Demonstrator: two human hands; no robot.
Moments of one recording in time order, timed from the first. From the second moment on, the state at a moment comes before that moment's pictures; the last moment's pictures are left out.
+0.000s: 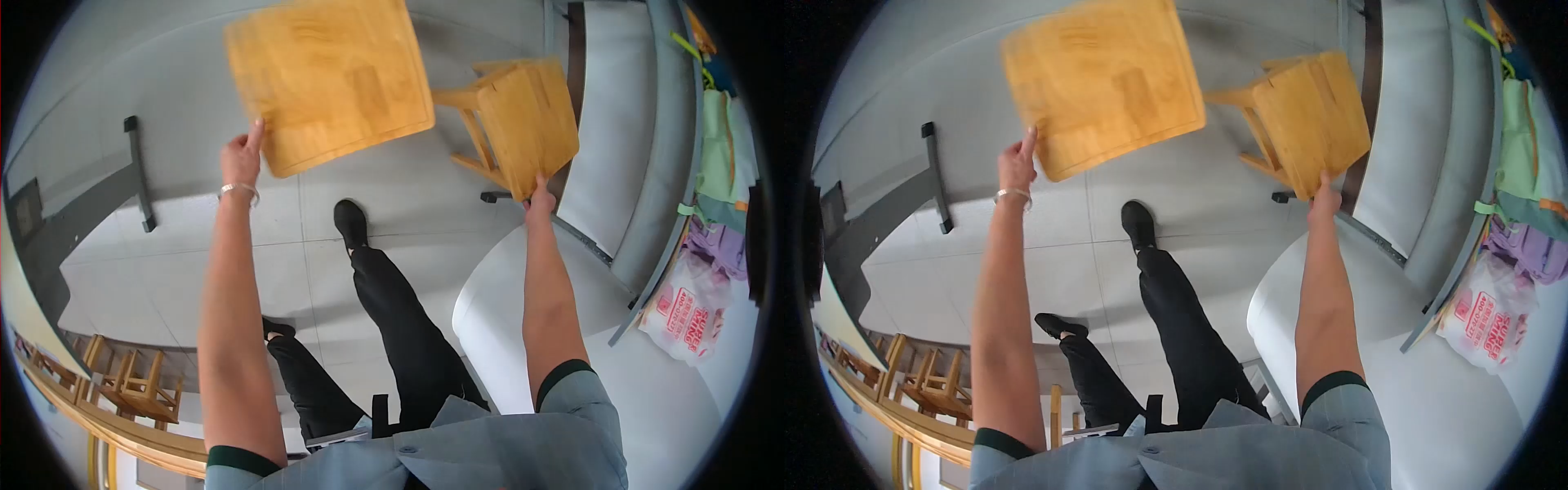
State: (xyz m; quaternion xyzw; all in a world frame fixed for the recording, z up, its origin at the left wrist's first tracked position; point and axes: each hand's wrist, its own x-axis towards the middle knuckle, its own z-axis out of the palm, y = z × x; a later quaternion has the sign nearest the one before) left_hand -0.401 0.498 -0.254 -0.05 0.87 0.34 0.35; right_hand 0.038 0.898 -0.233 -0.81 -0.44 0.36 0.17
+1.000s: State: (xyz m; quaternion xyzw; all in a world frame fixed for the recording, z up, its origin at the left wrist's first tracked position) left_hand 0.020 0.177 -0.238 -0.43 0.65 0.59 0.23; right_hand 0.117 0.593 -0.261 -0.57 -0.41 0.70 0.09
